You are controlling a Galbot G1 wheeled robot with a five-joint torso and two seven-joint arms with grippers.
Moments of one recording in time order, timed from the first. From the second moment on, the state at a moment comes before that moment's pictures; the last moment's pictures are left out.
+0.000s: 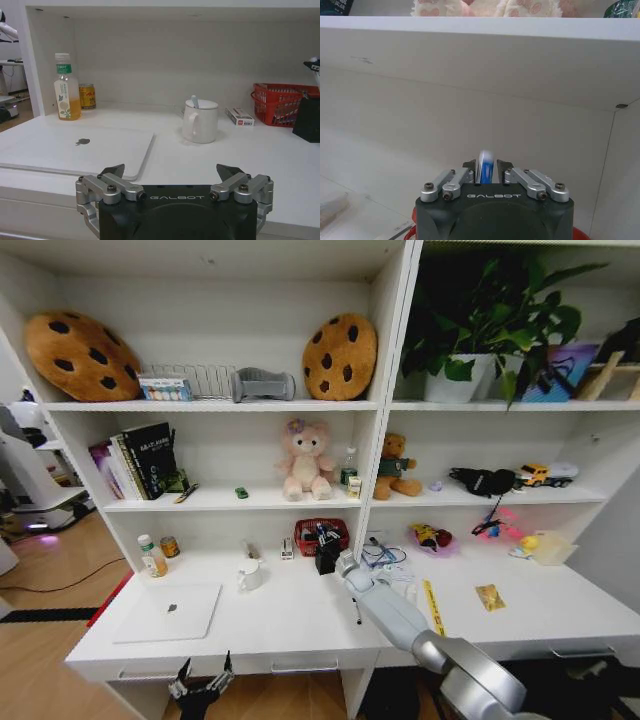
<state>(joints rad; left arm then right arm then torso) 1.96 -1.51 -0.58 -2.09 -0.15 -0.06 -0.12 -0.43 1.32 -0.28 0.82 0.41 0.44 0.05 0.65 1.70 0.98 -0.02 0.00</state>
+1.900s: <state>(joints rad) 1.97 -1.53 -0.58 -2.11 -0.13 -0.07 -0.13 -1.05 0.96 -0.02 1.79 0.97 -0.31 0.50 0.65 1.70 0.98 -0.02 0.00</state>
